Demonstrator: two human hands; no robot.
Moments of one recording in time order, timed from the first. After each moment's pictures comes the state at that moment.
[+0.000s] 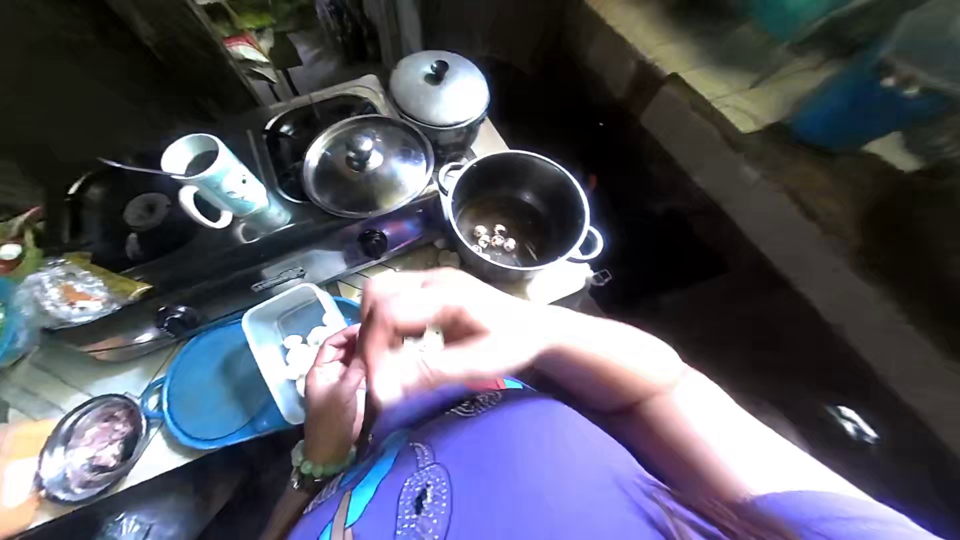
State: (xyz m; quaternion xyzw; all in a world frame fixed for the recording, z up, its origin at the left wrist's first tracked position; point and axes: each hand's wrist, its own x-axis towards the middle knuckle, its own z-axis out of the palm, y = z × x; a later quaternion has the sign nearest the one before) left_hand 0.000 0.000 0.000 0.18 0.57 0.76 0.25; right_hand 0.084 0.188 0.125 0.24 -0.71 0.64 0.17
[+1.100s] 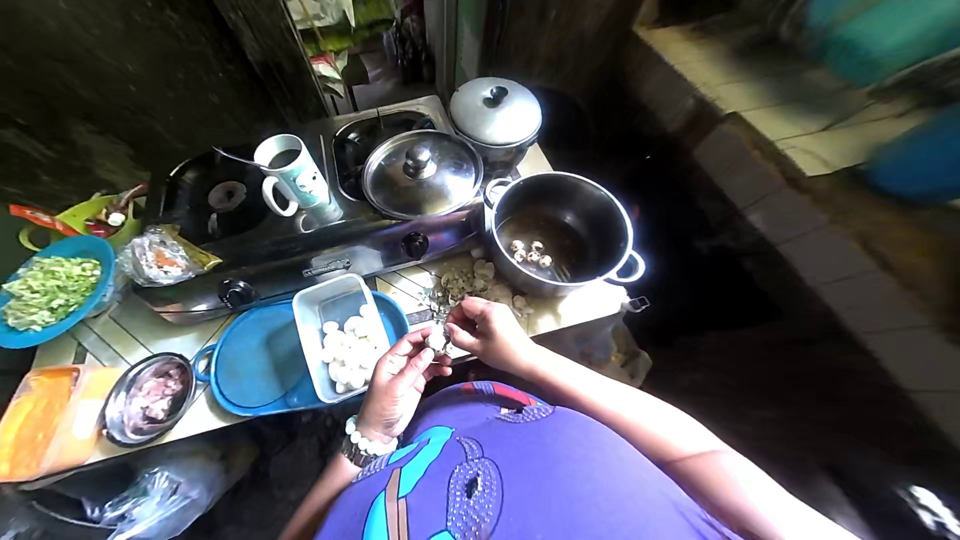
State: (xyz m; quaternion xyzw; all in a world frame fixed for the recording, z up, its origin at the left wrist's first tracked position) left_hand 0.018 0.004 -0.010 0.16 0.44 0.78 0.42; right_hand 0.095 0.184 0.000 -0.07 -0.85 0.50 0.16
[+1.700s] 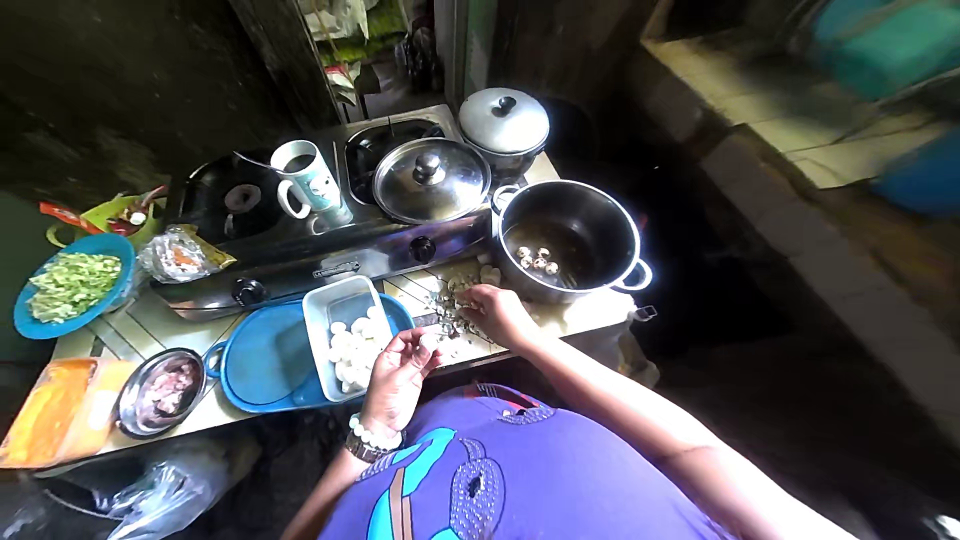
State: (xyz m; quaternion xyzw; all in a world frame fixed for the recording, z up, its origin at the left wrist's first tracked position) left_hand 0.015 0.006 -0.009 0.06 0.48 0.79 0.37; right_hand 0.077 0.212 -0.009 -0.15 -0.89 0.43 0.06
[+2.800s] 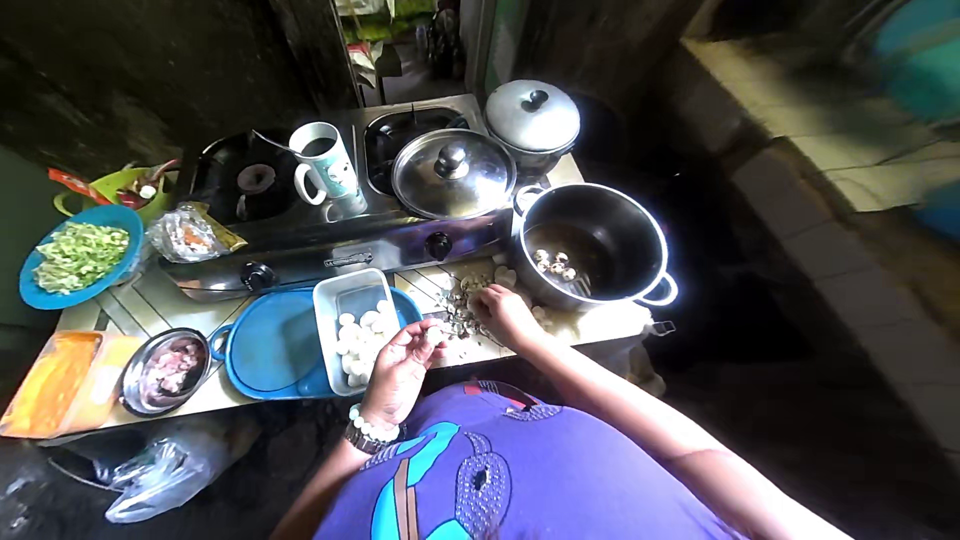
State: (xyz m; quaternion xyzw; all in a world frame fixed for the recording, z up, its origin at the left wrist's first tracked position) left_hand -0.003 0.000 -0.020 0.12 0.46 0.80 0.37; right_hand 0.061 0.212 -0.026 -0.17 -0.92 0.36 0.01
